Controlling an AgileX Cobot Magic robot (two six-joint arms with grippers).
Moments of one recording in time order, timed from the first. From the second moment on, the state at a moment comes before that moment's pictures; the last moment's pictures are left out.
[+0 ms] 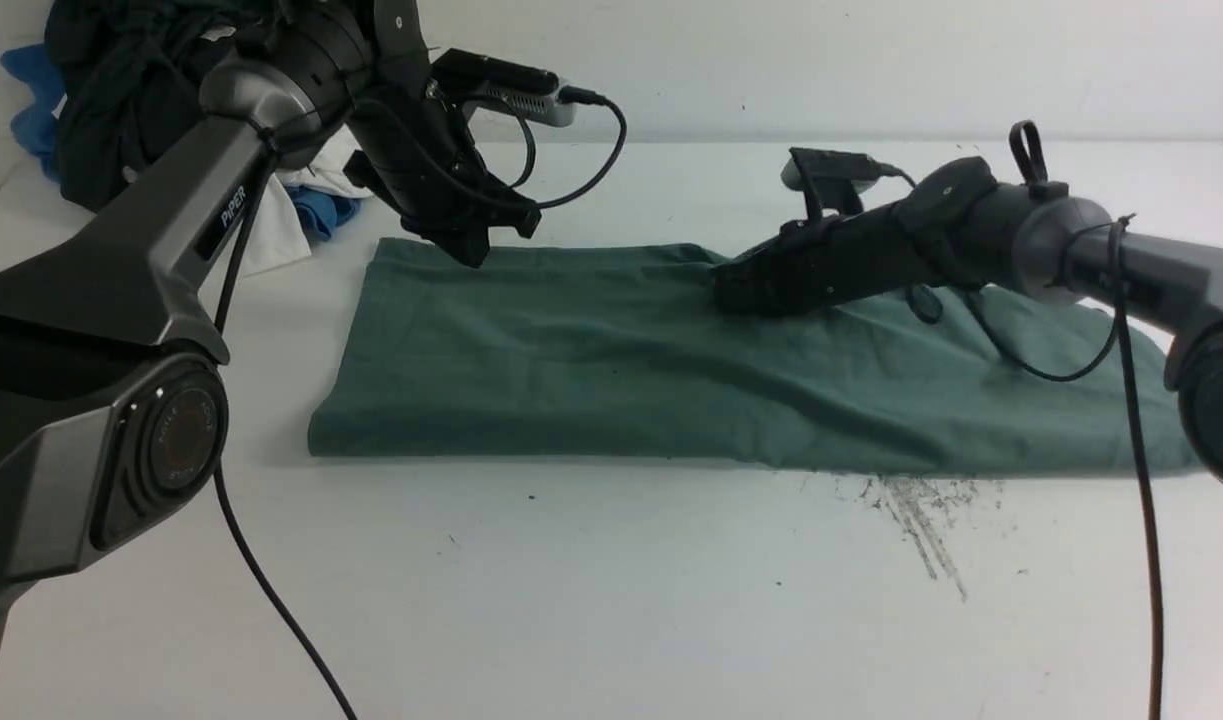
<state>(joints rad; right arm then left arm) 0.21 2.45 -1.95 0.90 0.62 -0.71 -0.23 2.47 -2.48 -0.15 1.24 0.20</state>
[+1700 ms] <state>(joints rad) -0.23 2.03 -1.64 0.12 1.10 -0.17 -0.25 1.56 -1.67 -0.09 1.23 0.29</state>
